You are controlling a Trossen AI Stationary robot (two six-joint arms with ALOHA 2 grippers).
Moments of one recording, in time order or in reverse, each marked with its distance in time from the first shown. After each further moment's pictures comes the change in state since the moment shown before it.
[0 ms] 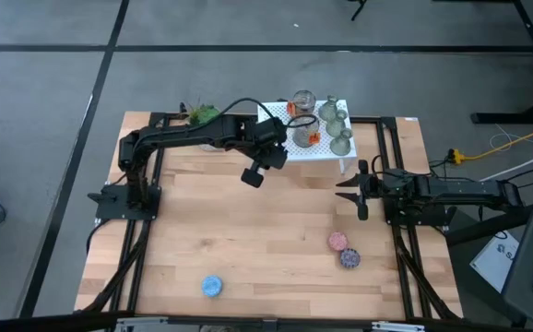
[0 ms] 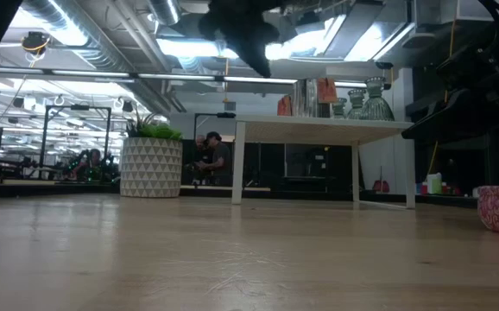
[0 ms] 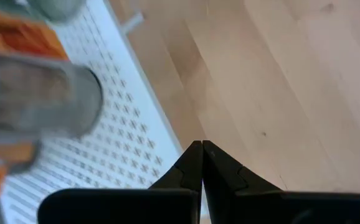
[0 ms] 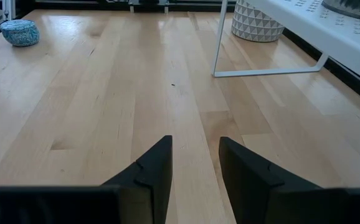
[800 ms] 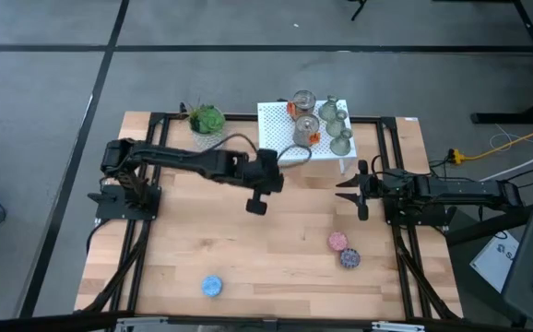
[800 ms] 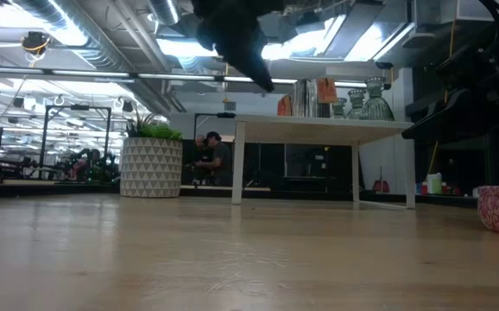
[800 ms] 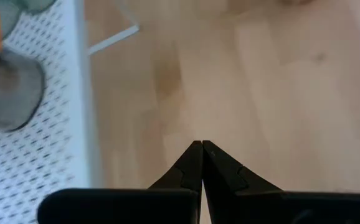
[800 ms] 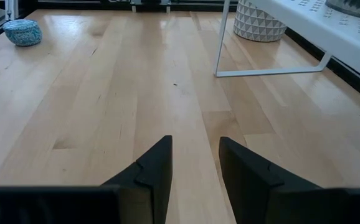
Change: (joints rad) left arm -0.189 -0.122 -0.381 0.387 -0.172 -0.343; right arm 0.000 0.001 0.000 0.000 -0.010 0.000
